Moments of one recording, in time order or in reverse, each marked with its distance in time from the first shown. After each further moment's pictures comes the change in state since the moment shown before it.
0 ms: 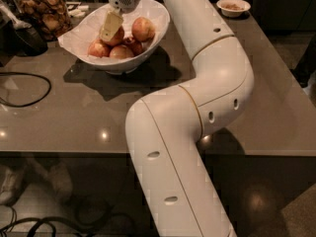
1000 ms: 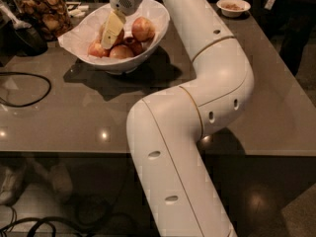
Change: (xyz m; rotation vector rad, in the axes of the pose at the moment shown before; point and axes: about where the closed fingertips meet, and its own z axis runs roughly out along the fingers) arm 0.004 -0.006 0.007 0.010 -0.009 0.008
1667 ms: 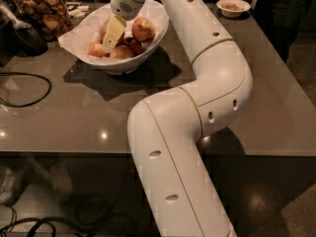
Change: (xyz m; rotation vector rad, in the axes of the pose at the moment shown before) arm 0.009 0.002 0.012 -0.029 -0.001 0.015
